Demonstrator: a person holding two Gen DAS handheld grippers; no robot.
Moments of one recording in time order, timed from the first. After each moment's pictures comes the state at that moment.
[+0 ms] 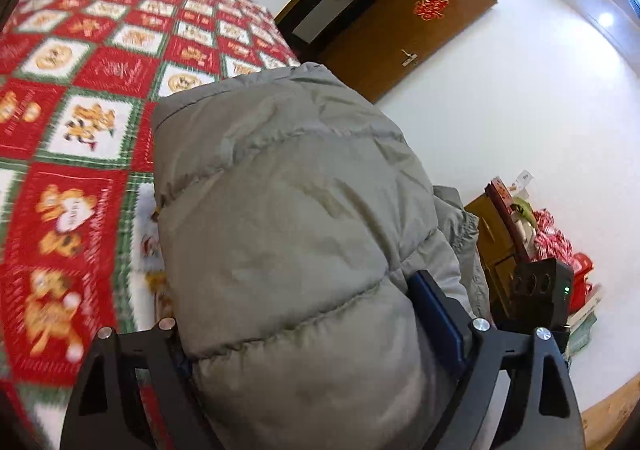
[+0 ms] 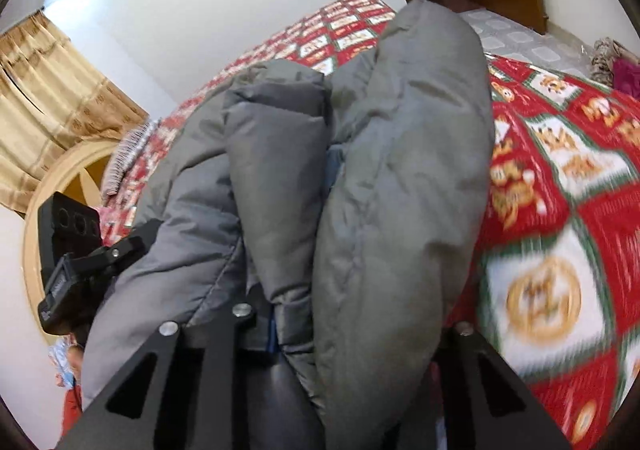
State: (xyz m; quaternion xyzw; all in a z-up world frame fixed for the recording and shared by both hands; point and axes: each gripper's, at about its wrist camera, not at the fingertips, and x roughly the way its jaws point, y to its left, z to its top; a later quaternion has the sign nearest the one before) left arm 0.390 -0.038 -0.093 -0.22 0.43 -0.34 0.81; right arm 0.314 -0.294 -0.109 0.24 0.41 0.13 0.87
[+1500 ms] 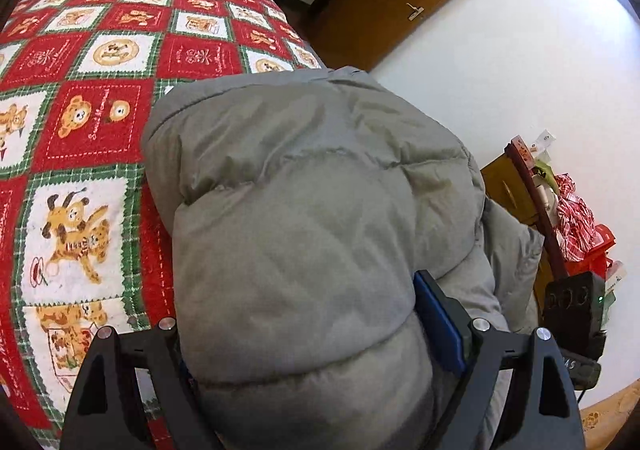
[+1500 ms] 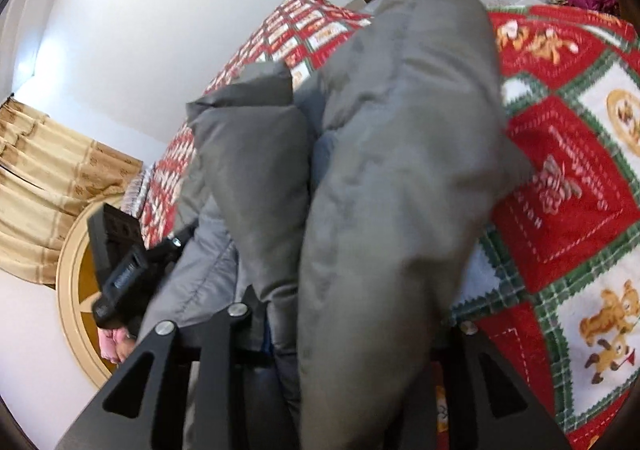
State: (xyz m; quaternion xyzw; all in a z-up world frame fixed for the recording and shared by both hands) left arm 0.427 -0.127 -0.130 -0.16 0.49 -0.35 0.78; right arm 0.315 -0.377 -0.134 0.35 0.43 0.10 0.82
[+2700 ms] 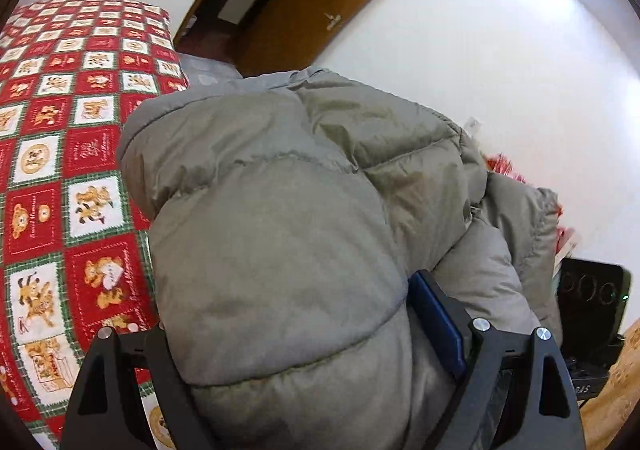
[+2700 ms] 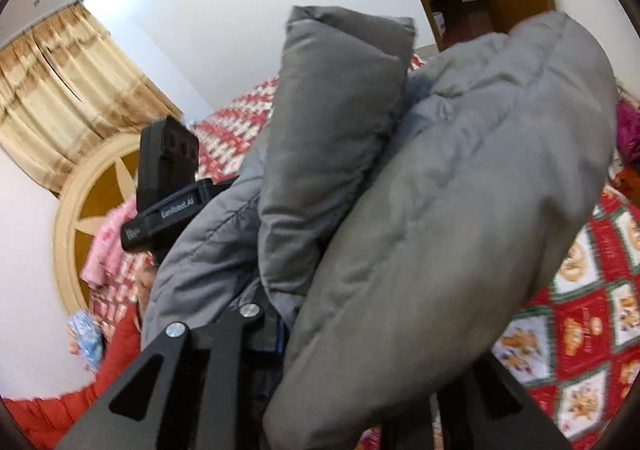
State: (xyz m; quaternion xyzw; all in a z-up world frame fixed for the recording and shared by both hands) left arm 0.393 -0.179 -0.015 -0.14 0.43 -0.45 0.77; right arm 0.285 -0.353 0.025 0.19 0.40 0.17 0.88
